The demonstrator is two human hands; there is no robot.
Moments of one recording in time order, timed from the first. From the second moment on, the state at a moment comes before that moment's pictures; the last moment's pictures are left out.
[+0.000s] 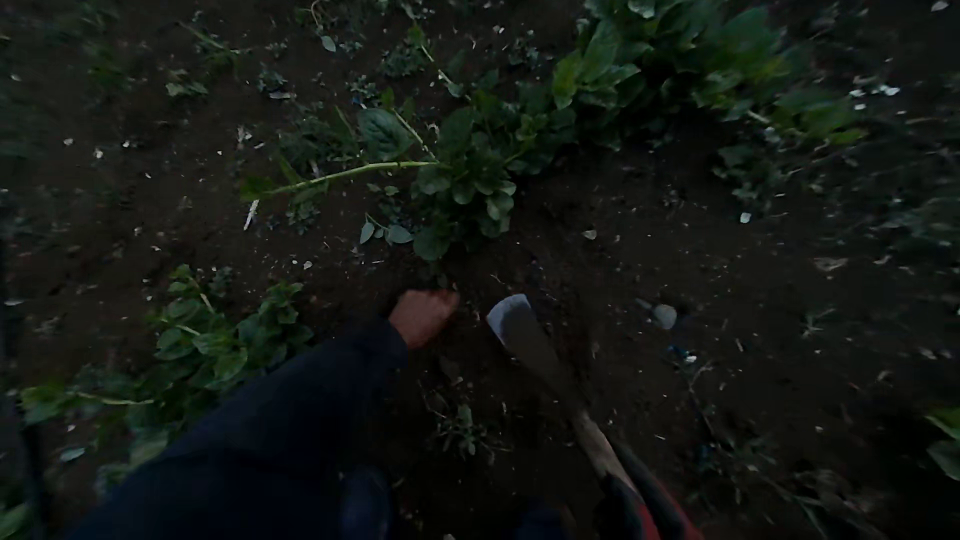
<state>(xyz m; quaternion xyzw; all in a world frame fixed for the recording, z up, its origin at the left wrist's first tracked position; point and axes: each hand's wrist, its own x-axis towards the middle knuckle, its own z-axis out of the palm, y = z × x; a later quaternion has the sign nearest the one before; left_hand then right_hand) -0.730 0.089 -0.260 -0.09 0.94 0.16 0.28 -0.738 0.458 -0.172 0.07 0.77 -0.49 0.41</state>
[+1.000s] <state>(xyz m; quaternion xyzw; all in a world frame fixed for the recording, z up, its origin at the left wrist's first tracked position) -0.600 0.114 -0.273 -0.09 0.88 0.29 0.35 -0.790 0.338 -0.210 -0.12 0.84 -0.35 0.40</state>
